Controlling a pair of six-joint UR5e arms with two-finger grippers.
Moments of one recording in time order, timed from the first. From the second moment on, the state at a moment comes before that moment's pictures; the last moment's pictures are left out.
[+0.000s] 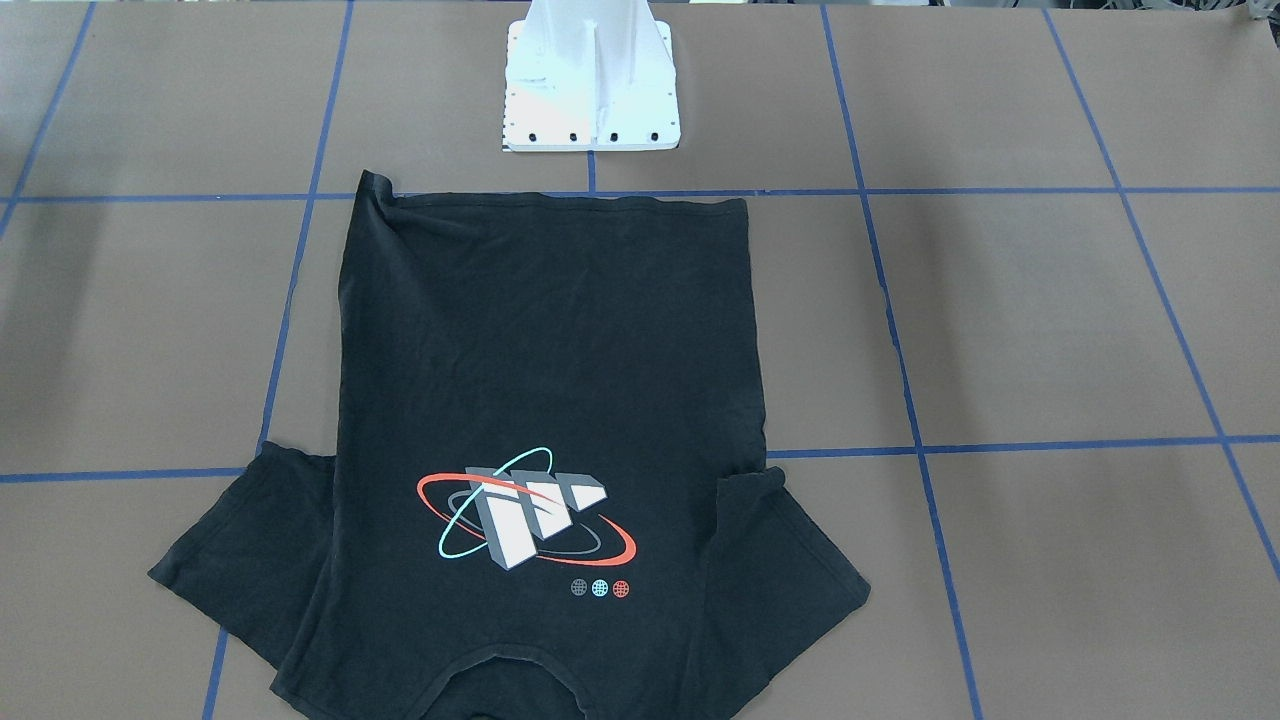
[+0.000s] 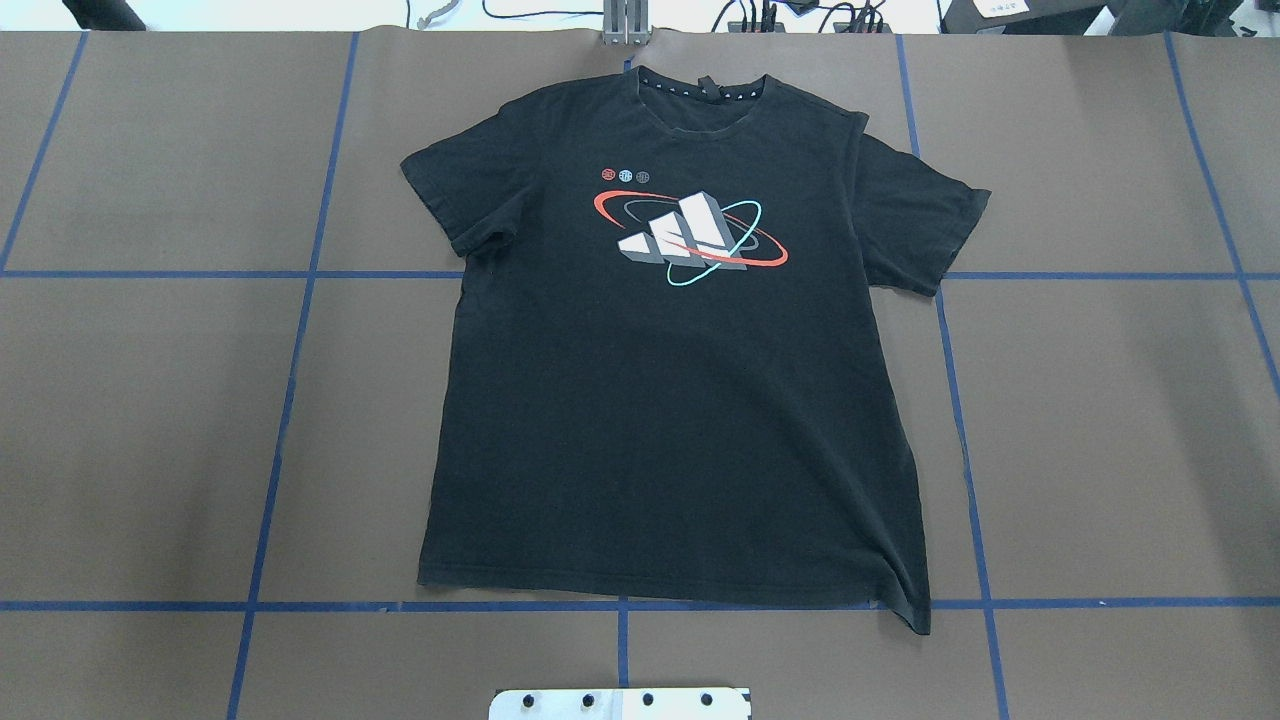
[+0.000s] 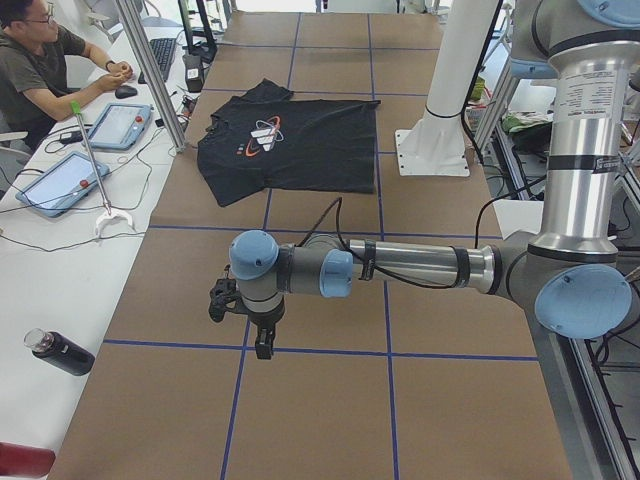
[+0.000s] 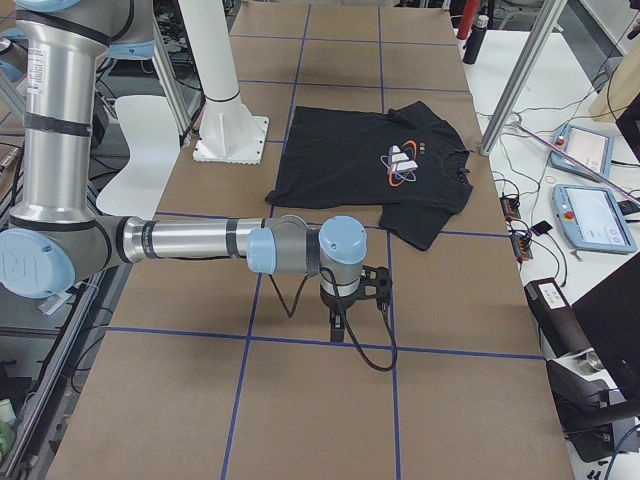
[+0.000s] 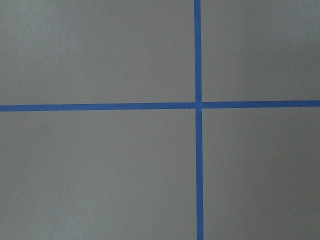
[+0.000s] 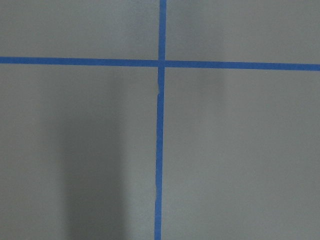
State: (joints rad) left arm -1.56 -1.58 -1.61 -1.58 -2.32 -0.02; right arm 1.55 -1.72 1.79 -1.60 2.31 0.03
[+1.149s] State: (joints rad) left arm -1.52 -1.73 -1.61 -1.58 -2.33 -0.03; right arm 1.53 -1.58 1.77 -1.60 2.30 0.04
